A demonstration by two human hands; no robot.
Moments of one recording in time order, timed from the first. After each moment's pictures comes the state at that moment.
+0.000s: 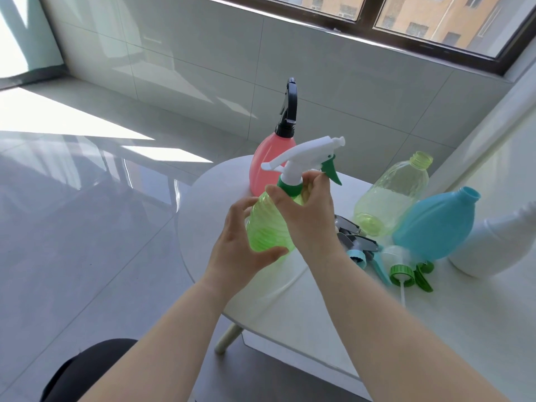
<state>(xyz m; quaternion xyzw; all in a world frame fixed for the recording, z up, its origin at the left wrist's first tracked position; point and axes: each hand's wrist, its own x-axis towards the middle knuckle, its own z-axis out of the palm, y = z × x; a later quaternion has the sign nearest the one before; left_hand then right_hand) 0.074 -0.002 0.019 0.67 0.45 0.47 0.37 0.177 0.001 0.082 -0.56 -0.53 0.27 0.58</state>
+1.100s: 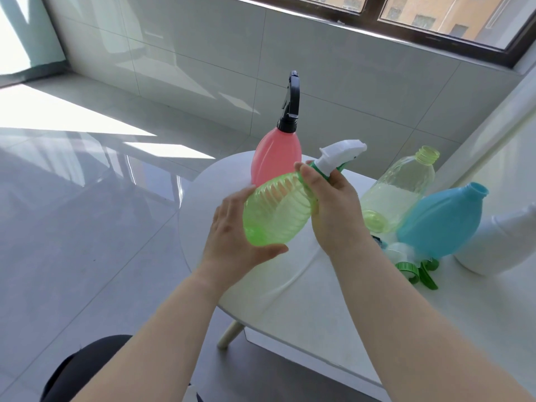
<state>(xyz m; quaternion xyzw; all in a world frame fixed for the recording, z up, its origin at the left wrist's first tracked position) 0.065 0.001 0.029 0.69 0.50 0.43 0.31 0.202 0.004 0.091 -0.47 -0.39 0.47 0.64</state>
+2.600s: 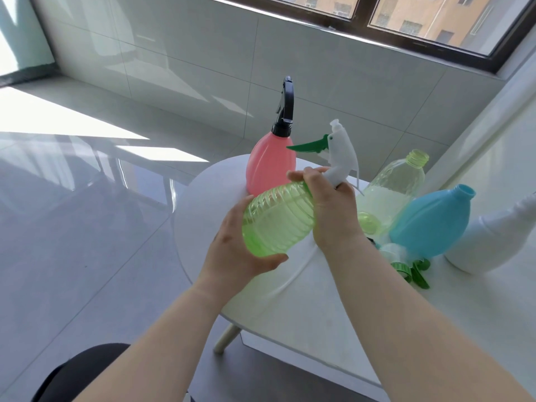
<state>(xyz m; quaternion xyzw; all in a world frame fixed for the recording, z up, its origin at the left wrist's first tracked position) 0.072 -0.007 0.024 0.67 0.49 0.44 0.35 0.197 0.003 0.101 -0.55 -0.42 0.37 0.62</state>
